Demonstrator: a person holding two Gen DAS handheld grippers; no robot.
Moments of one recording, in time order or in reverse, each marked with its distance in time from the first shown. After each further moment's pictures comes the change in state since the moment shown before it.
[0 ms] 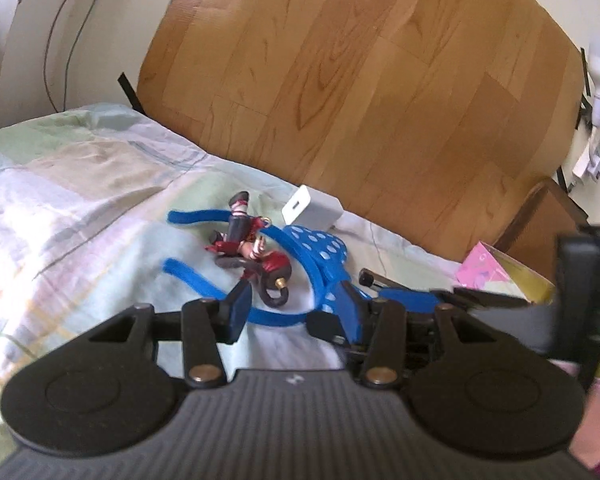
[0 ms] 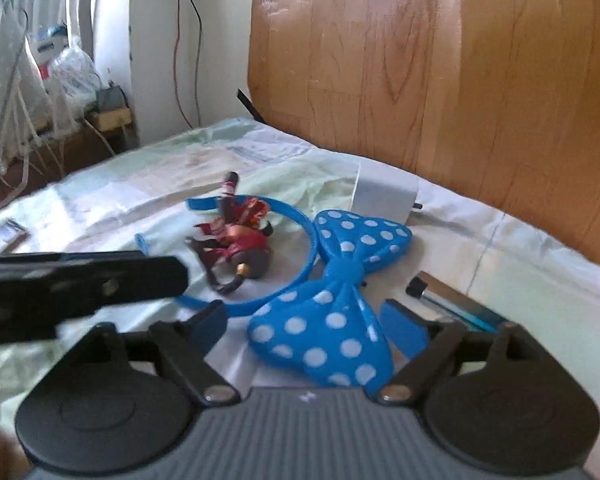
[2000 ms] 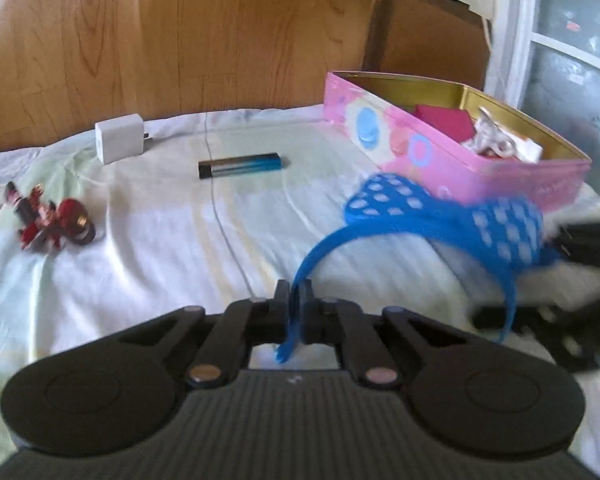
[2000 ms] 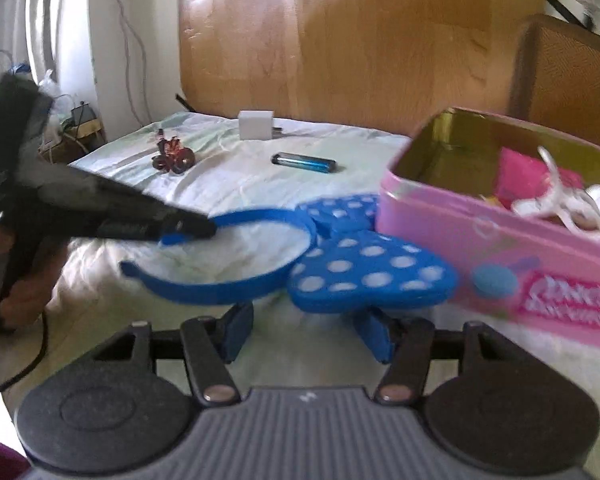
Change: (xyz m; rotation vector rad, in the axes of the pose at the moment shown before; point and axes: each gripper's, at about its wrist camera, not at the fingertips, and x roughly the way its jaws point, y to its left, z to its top) left arm 0.006 -0.106 -0.063 0.508 0.283 -0.164; right arm -0.186 -0.070 -0.145 0.171 -0.031 -0.096
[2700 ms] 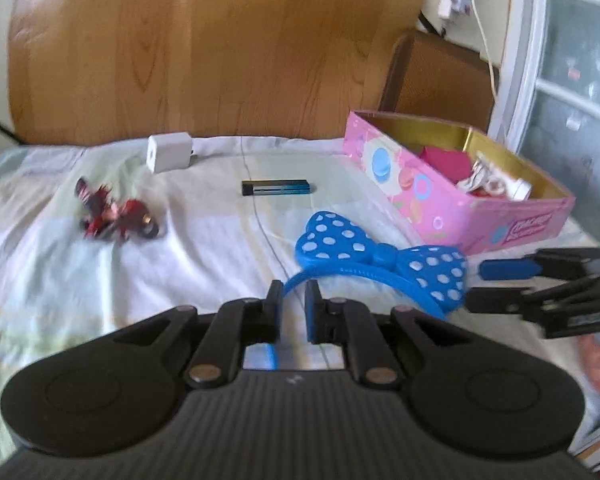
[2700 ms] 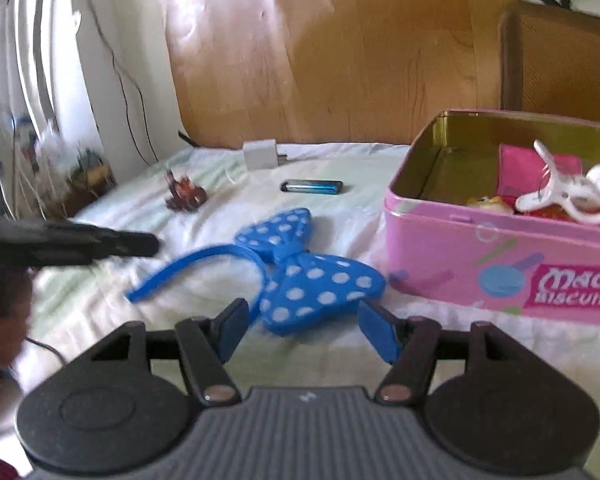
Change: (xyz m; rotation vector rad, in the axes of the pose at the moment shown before) left arm -0.042 0.016 0.001 -0.057 -0.058 0.030; right arm -0.020 -0.005 0.009 0.172 -0.034 0.071
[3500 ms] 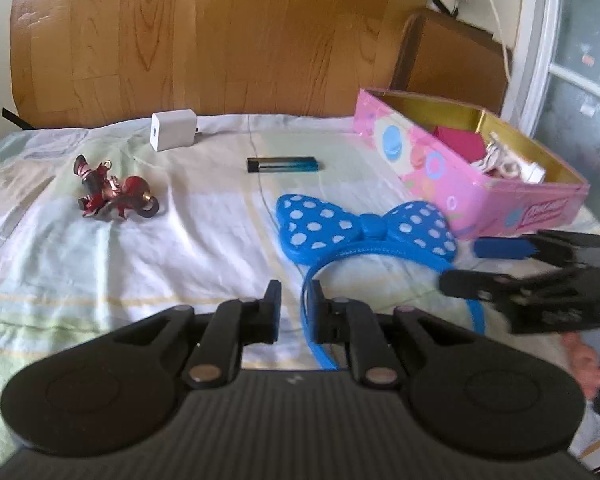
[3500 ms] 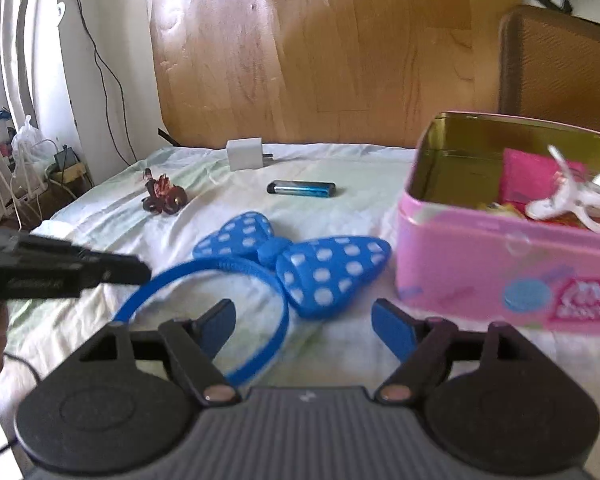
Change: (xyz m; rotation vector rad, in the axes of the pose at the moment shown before) left arm 0.004 0.000 -0.009 -0.023 0.058 0.026; right arm 0.029 0.012 -0.006 -0.033 -0.026 -0.095
